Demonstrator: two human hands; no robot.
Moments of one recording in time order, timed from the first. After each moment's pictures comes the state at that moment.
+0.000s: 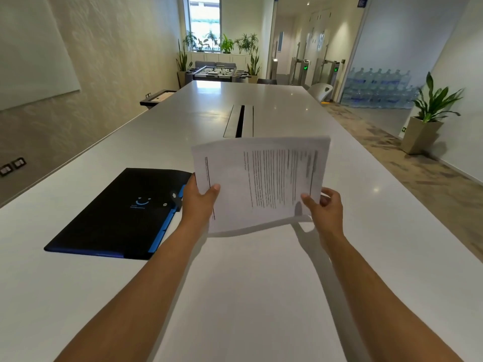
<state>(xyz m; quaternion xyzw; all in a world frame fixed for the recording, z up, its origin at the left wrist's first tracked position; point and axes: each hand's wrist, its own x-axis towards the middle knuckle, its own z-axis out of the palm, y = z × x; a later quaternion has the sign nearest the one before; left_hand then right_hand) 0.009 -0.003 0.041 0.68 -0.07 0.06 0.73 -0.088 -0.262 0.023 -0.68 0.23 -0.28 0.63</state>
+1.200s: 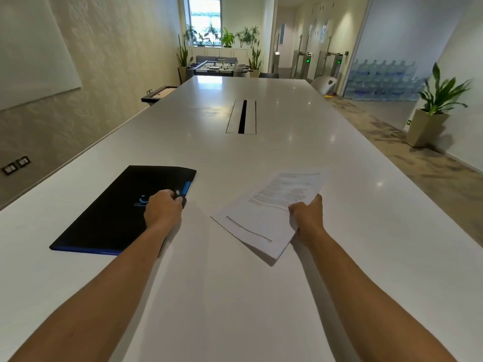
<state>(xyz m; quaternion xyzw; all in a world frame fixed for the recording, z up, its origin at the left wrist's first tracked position) 0.049 0.076 0.013 0.94 0.00 0.10 0.33 -0.058 -0.220 0.011 -0.63 0.31 -0.23 0.67</state>
